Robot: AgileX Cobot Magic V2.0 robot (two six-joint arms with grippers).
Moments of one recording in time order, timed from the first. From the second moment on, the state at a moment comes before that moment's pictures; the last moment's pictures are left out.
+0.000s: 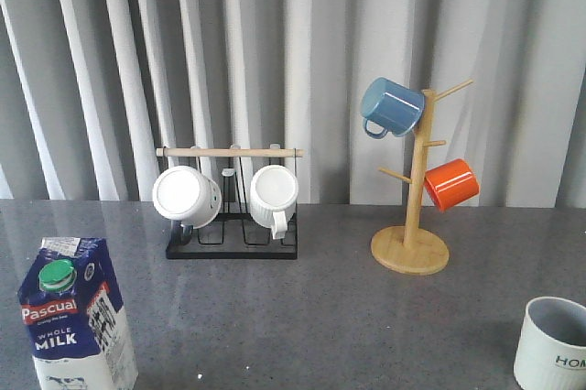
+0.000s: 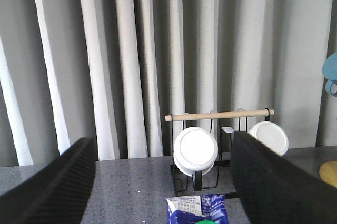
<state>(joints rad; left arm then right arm) -0.07 0.75 -0.74 0.02 0.02 -0.02 -0.54 1.63 -0.35 -0.52 -1.01 0.07</state>
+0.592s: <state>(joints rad) -0.07 0.75 -0.74 0.02 0.02 -0.02 -0.54 1.77 -0.47 -0.55 -1.05 0.08</state>
